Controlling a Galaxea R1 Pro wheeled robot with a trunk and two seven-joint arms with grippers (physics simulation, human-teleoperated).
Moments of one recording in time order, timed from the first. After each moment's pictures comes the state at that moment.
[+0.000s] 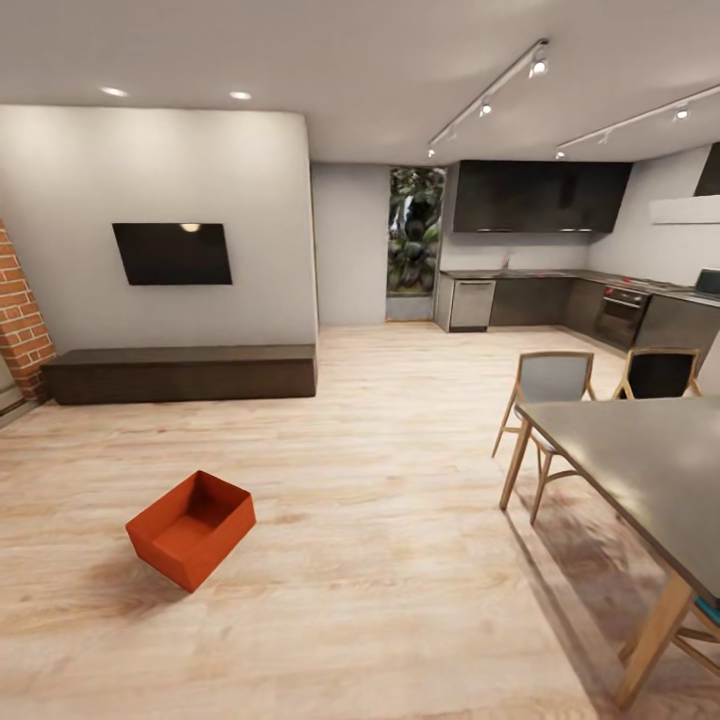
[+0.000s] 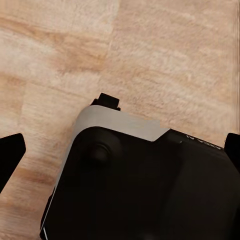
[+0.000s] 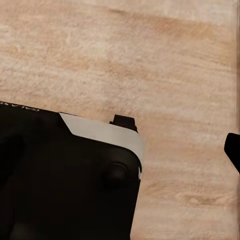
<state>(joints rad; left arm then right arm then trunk) -0.23 -0.02 -0.02 0.00 0.38 -0.01 0.10 -0.21 0.03 0.29 0.03 -0.08 -0.12 -0.05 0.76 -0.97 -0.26</state>
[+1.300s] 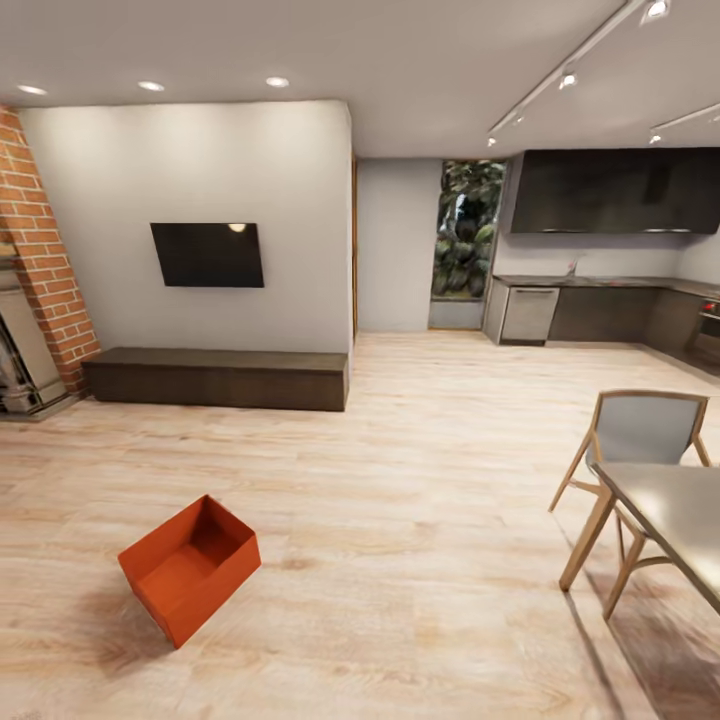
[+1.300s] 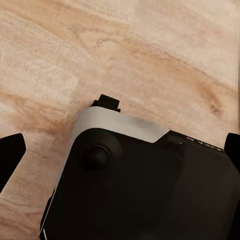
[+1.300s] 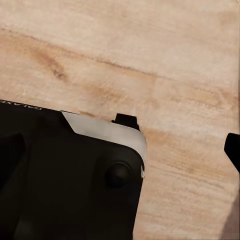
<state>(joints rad) -0.23 -0.02 -0.02 0.00 0.38 -0.02 0.10 -0.21 0.04 0.29 0.03 -0.09 -0.12 -0.04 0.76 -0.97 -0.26</state>
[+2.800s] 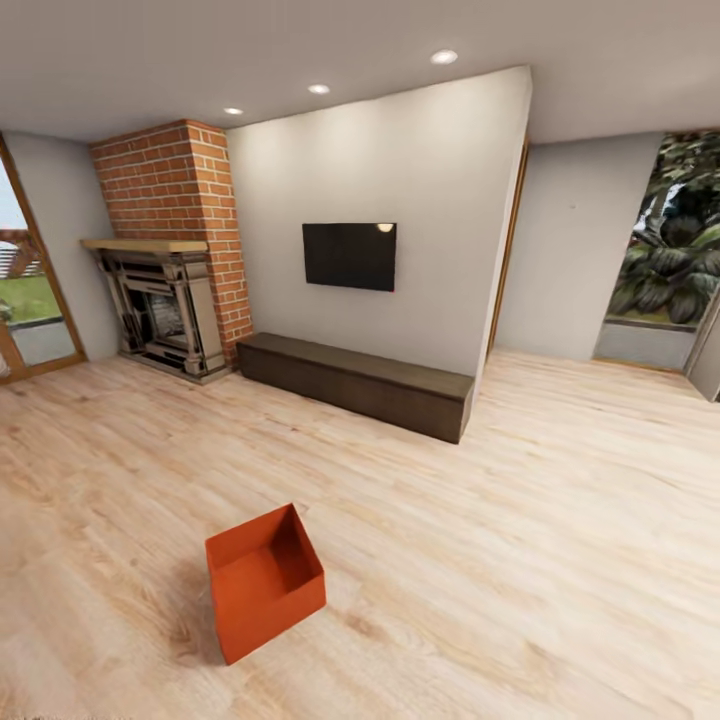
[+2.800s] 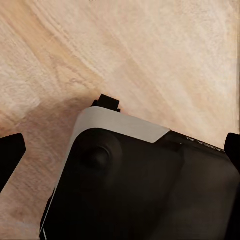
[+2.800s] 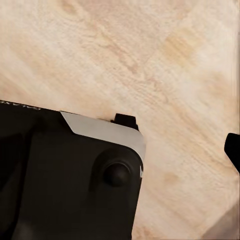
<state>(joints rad) -0.23 -0.02 -0.02 0.00 0.38 -0.02 0.10 -0.21 0.03 0.29 0.03 -0.09 -0.12 -0.04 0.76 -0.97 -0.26</state>
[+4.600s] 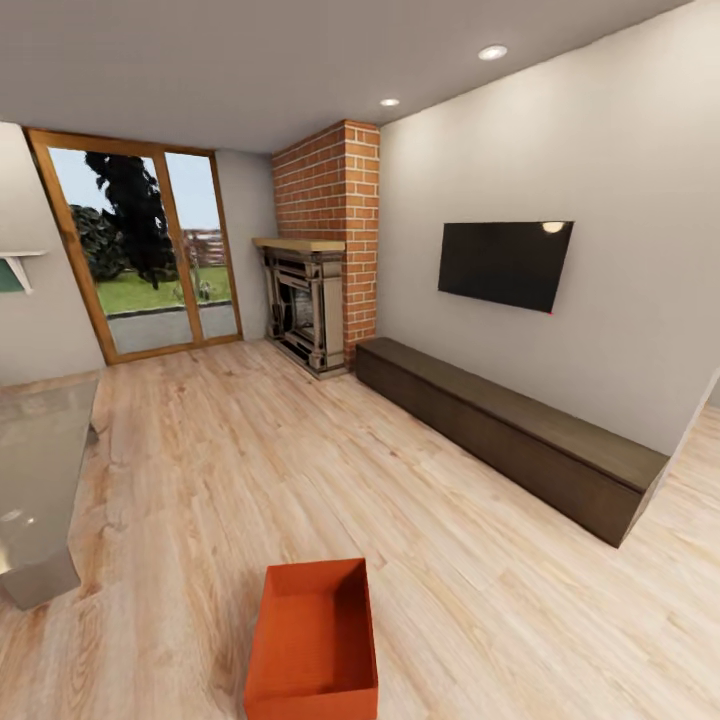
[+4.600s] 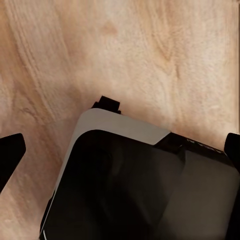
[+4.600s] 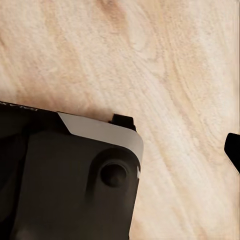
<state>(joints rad) -0.23 -0.02 -0.01 0.00 0.38 -0.02 0.10 -0.21 0.03 0.29 0.03 -0.08 -0.12 -0.05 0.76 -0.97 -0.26</state>
